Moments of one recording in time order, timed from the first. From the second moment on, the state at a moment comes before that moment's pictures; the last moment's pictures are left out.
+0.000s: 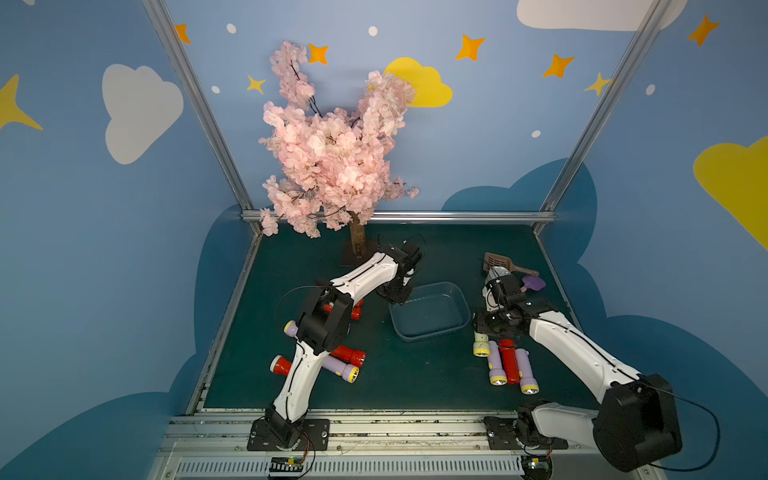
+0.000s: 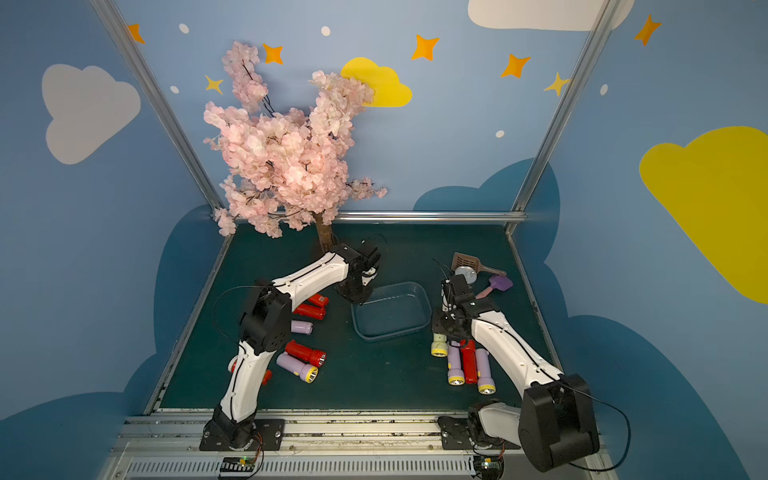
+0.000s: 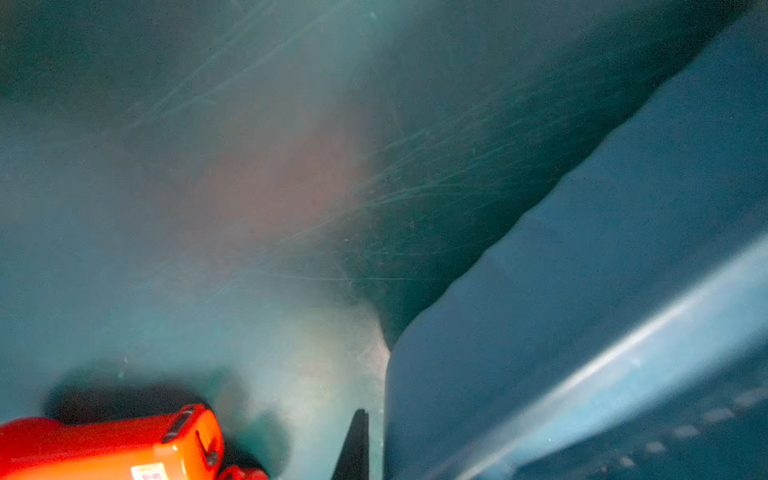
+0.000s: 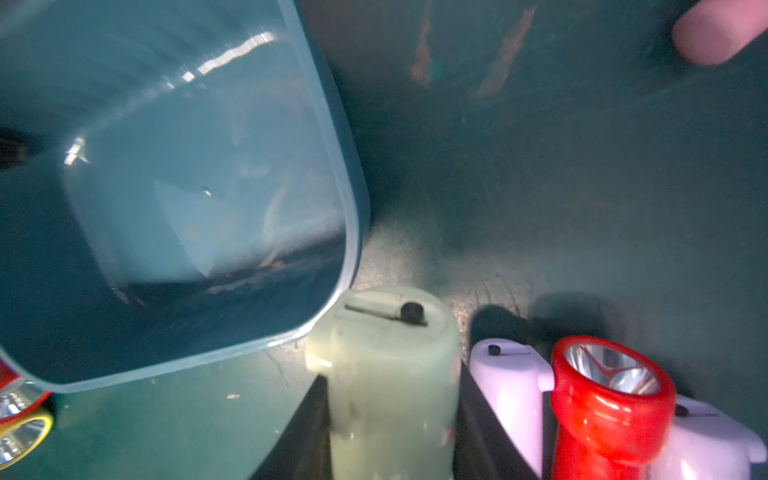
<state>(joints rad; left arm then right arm) -0.64 2.24 1.92 -1.14 -0.07 -0.04 0.34 1.25 0.84 -0.76 -0.09 0.38</state>
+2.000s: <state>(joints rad) -0.69 1.00 0.81 -0.36 -0.24 -0.21 0.67 1.80 1.38 -0.74 -0.14 0.50</state>
